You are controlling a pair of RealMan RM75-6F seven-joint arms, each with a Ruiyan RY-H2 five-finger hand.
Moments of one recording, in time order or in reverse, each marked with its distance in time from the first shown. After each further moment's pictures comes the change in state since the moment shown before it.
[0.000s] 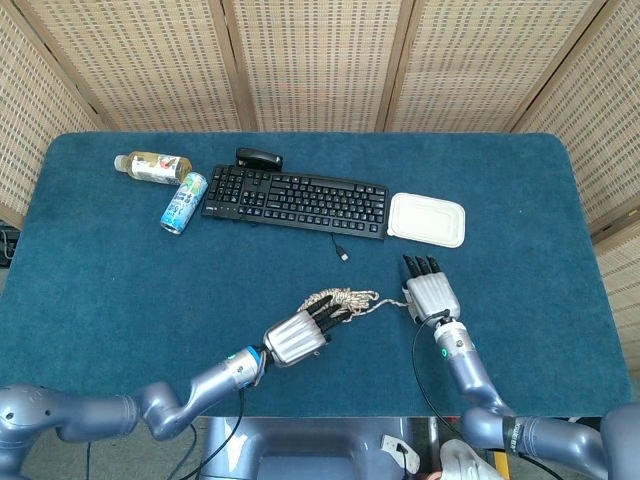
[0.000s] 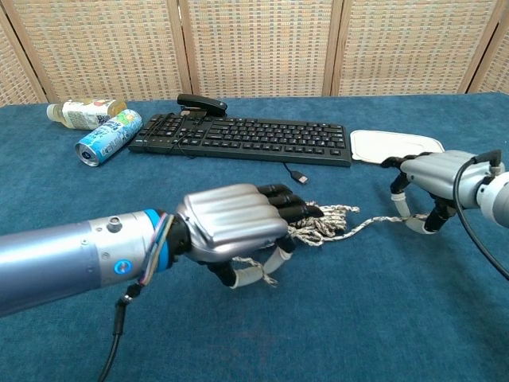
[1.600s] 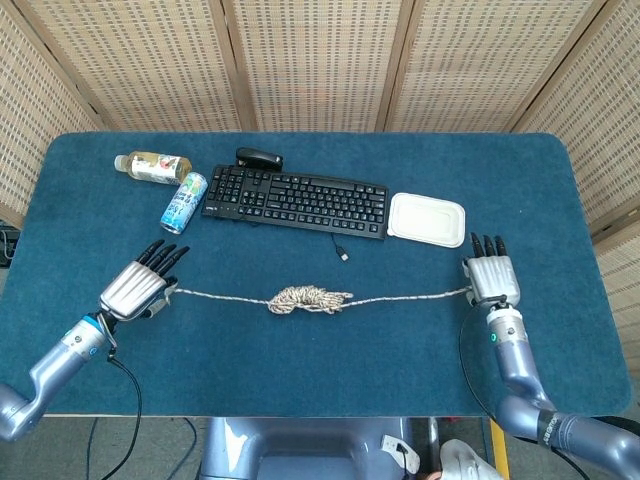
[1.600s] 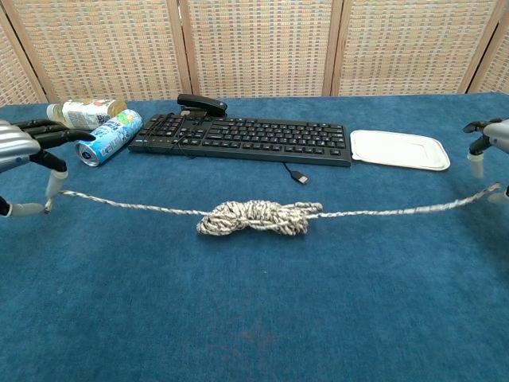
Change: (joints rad) left arm 0.280 0.360 0.161 0.270 0.118 0.340 -0.530; right arm -0.063 0.122 0.020 0.060 0.034 0.053 0.027
